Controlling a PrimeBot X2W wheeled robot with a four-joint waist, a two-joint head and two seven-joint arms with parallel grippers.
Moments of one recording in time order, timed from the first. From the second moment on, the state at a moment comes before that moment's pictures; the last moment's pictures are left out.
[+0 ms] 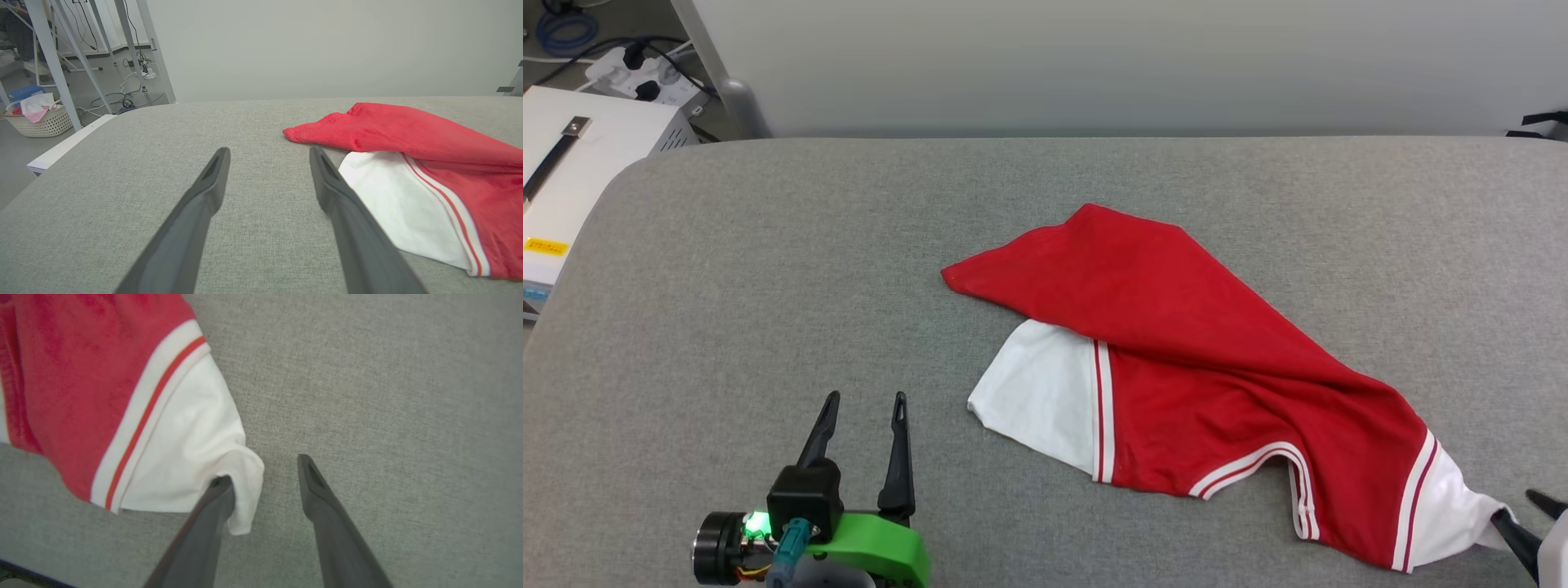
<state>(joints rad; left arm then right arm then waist) 0.02 0.05 -0.08 0.13 -0.05 0.02 -0.26 -0.06 -0.77 0.44 0.37 0.74 0.13 0.16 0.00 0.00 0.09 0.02</state>
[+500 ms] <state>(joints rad) 0.04 0.05 -0.05 0.11 -0.04 0.00 -0.26 0.07 -0.55 -0.07 -0.07 0.45 0.13 0.03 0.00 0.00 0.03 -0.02</state>
